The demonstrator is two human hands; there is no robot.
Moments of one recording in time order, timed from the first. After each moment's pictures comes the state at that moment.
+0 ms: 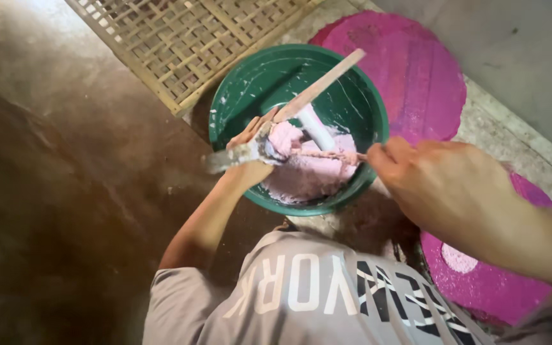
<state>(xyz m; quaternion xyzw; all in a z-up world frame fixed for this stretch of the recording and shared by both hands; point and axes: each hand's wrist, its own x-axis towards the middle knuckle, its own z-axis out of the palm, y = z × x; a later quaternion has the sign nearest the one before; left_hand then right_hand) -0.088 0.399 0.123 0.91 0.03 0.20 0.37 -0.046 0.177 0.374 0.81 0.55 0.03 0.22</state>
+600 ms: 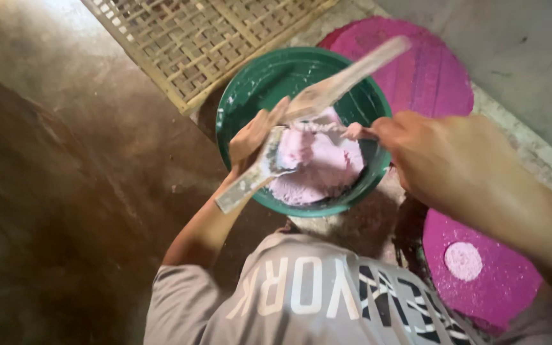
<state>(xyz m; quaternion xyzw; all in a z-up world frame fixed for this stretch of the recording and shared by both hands) -0.096 0.417 0.148 0.90 0.09 0.36 0.24 -0.024 0.178 0.386 0.83 0.49 0.00 0.25</state>
